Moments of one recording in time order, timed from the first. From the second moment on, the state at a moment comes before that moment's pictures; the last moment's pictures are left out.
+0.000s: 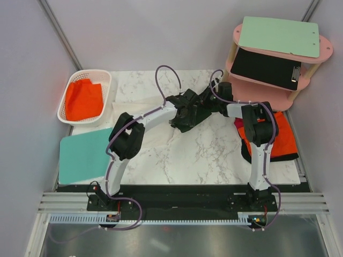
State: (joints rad) left arm -0.74 2.16 1.80 -0.72 -0.22 -0.54; right arm 0.20 2.23 1.36 0.40 -0.52 0.85
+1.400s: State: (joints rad) left arm -0.71 2.25 1.80 -0.72 -0.20 -0.54; right arm 0.07 1.93 1.09 0.06 -0.58 0.67
